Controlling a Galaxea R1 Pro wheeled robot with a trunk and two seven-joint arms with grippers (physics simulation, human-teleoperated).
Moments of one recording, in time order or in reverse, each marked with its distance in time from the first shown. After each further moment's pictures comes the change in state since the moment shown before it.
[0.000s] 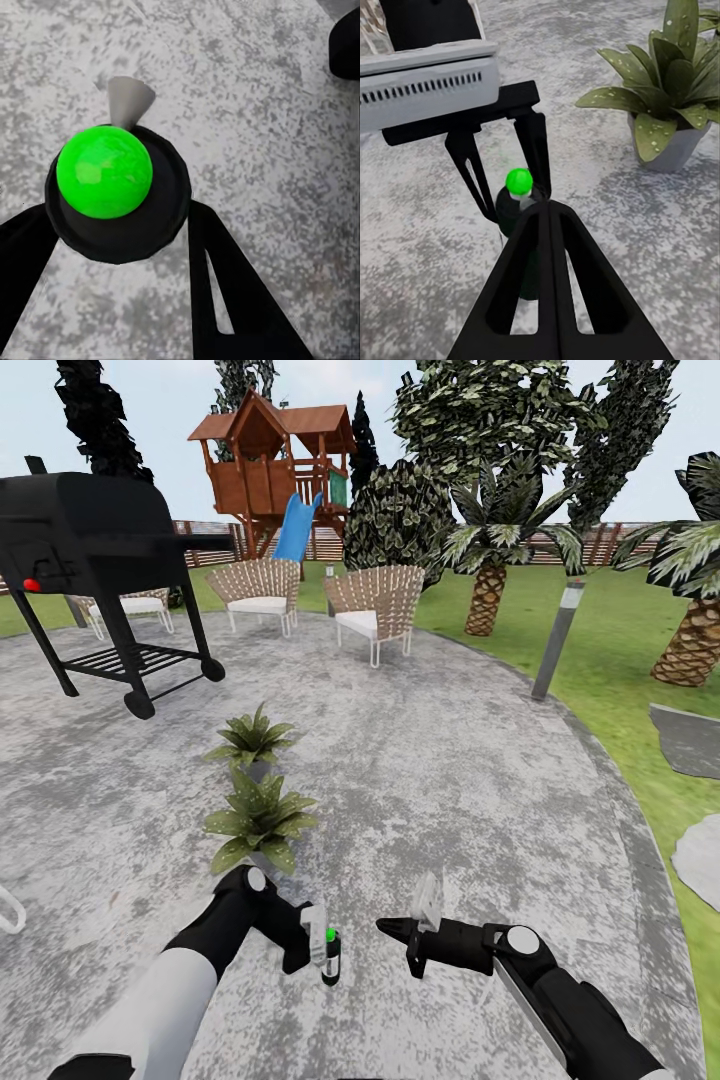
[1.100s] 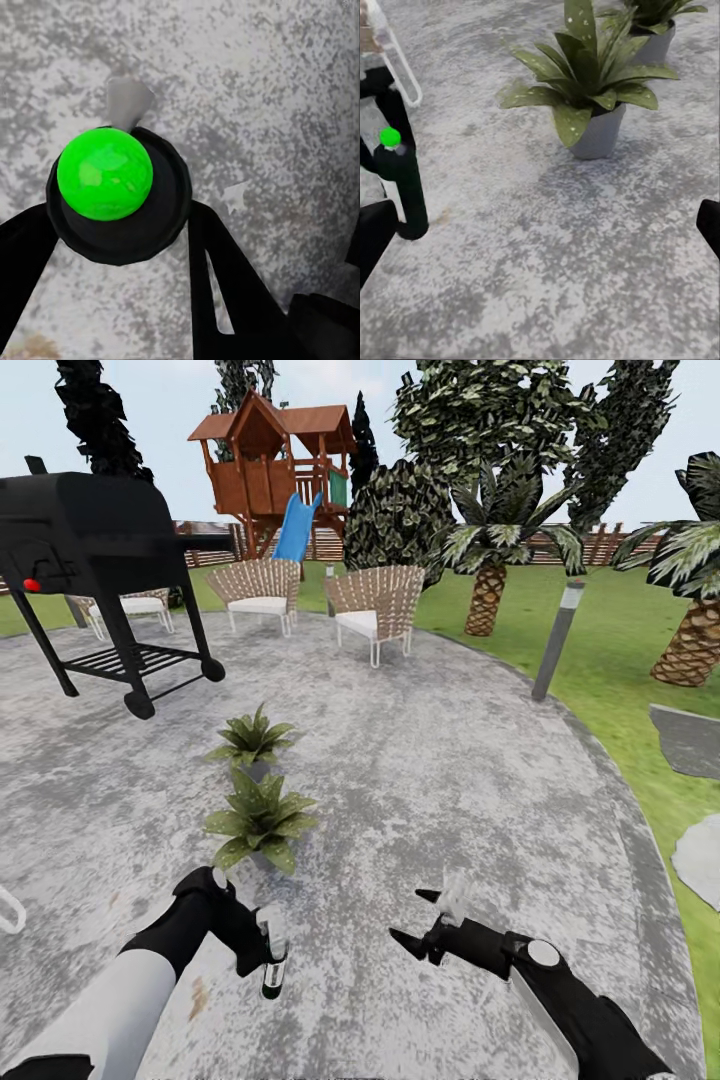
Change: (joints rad) left arm 0.004 0.132 0.007 0.003 -0.024 0.206 -0.003; right arm 0.000 -0.017 -0.056 0.150 -0.101 -0.109 -0.121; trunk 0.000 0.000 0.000
